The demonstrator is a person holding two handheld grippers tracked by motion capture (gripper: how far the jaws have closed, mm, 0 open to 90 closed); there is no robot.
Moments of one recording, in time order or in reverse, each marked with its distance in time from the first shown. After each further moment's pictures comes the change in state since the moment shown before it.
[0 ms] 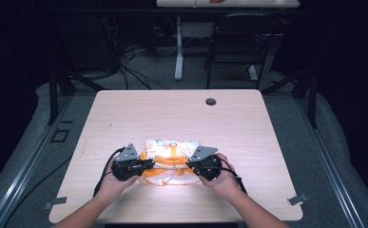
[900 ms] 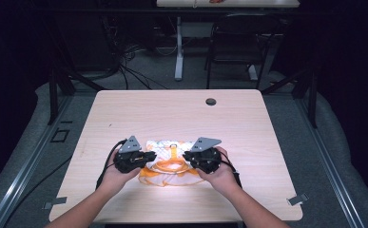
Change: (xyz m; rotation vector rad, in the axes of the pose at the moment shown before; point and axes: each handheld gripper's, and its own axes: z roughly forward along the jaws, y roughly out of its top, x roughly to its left) left arm 0.010 0.032 0.007 0.007 0.039 -0.007; right arm -0.014 0.023 -0.004 -0.100 0.010 0.097
